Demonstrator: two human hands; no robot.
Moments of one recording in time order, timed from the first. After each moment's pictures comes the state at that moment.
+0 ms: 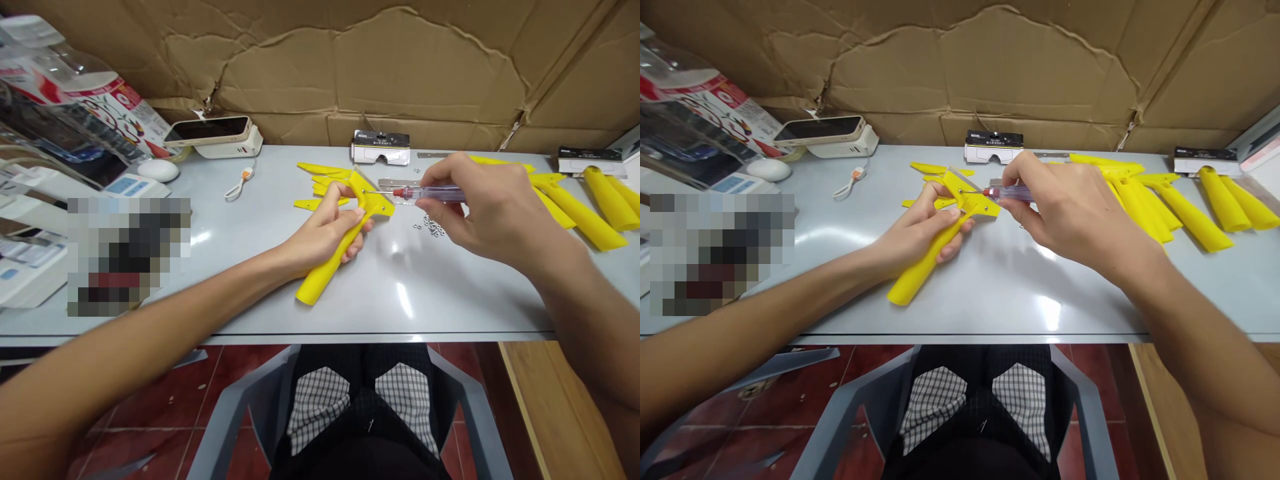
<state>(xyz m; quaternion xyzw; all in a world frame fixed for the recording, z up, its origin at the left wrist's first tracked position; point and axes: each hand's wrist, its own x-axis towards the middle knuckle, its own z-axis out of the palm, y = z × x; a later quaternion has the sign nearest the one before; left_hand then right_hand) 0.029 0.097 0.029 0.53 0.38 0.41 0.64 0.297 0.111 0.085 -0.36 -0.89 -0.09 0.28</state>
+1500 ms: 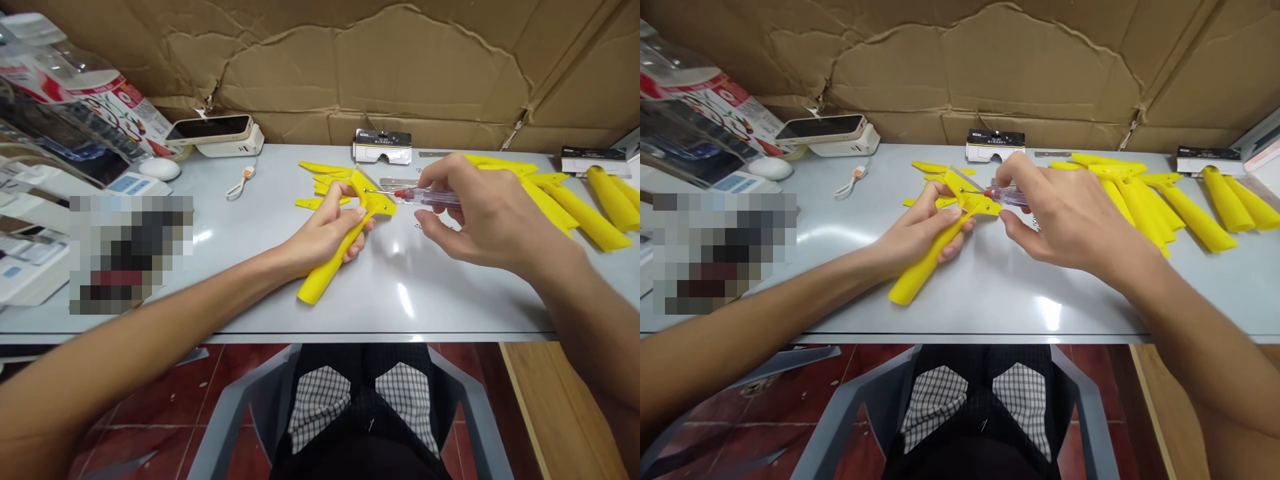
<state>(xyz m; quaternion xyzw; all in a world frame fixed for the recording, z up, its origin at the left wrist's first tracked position) 0.030 0.094 0.032 0.51 0.39 0.41 0.65 0.290 0.101 0.089 -0.38 -0.89 -0.04 0.24</state>
